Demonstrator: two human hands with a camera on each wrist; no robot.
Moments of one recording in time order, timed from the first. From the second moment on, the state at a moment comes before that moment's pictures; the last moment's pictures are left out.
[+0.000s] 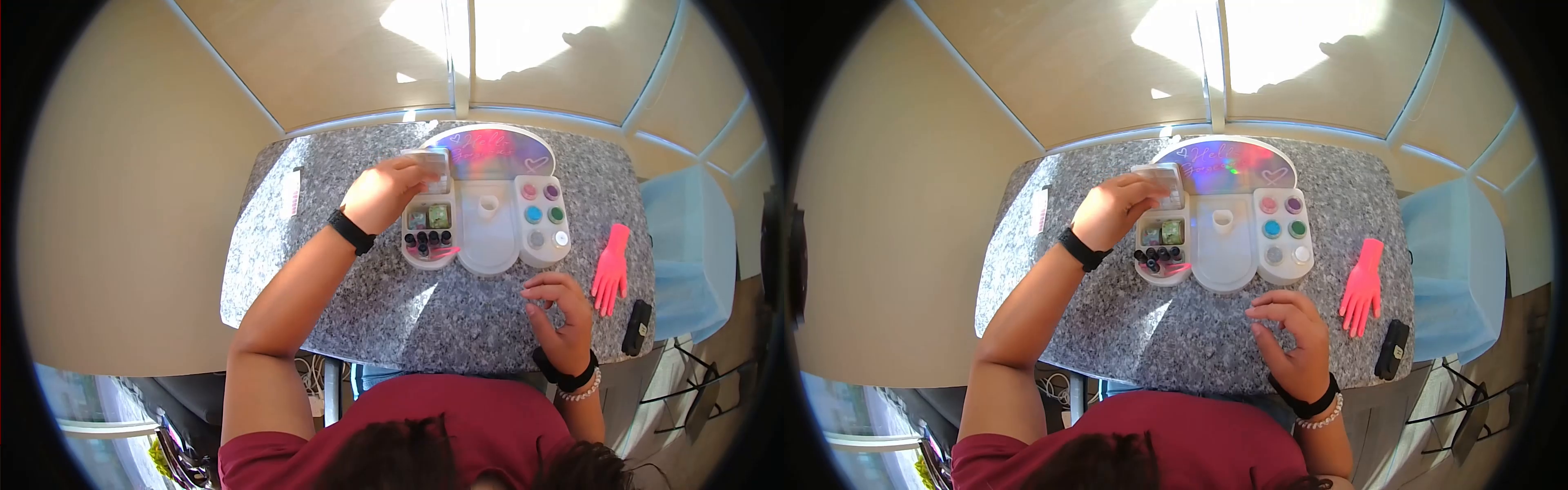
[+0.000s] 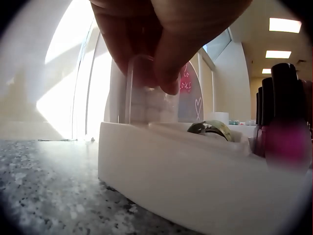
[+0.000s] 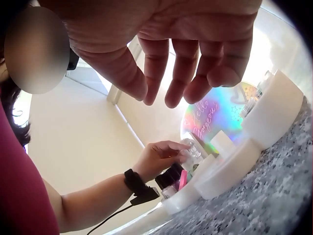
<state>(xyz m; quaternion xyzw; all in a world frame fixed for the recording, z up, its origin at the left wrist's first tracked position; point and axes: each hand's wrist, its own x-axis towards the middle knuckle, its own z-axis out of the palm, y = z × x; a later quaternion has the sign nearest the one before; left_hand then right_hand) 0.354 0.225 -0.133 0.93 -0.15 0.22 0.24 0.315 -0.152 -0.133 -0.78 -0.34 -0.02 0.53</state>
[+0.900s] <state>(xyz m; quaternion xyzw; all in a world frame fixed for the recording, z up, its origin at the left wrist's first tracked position) 0.295 0.480 -0.184 0.94 0.27 0.01 0.20 0.324 -0.123 -0.132 -0.75 -0.38 0.01 0.54</state>
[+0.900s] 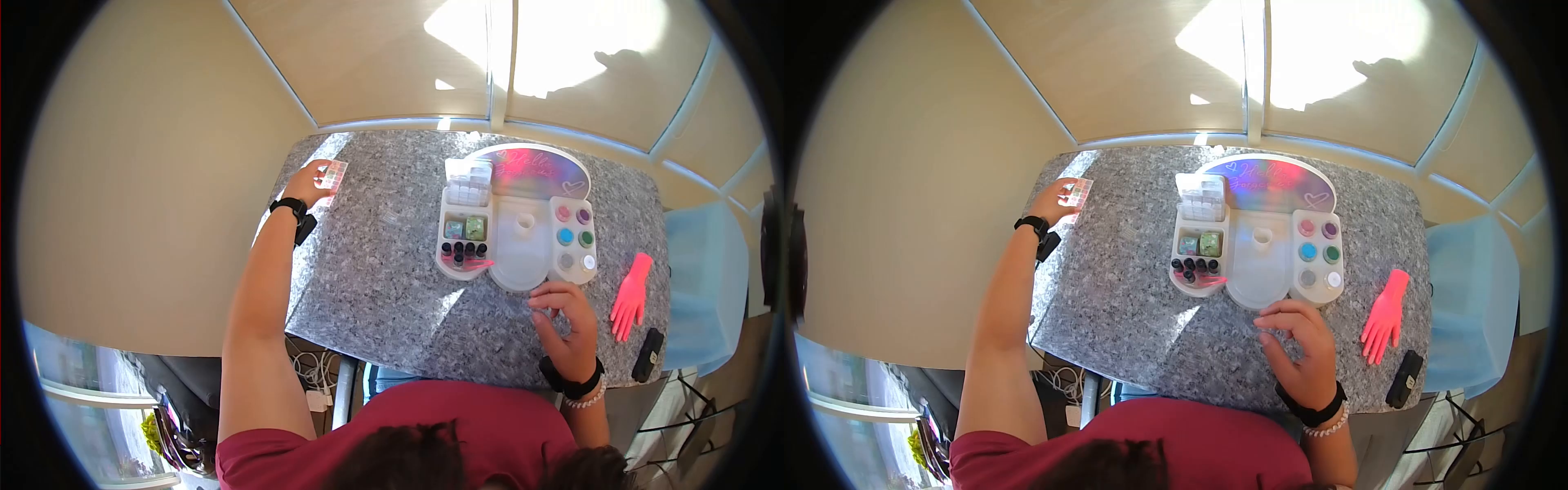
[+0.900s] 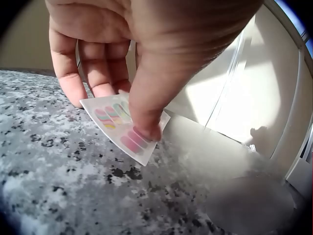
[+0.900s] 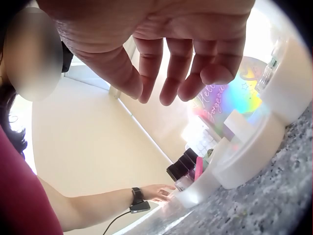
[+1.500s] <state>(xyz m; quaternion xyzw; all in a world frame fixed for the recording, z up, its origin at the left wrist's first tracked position) 0.297 0.212 -0.088 0.88 0.00 0.19 0.44 0.421 0.008 -0.081 -0.73 -0.40 0.02 0.55</state>
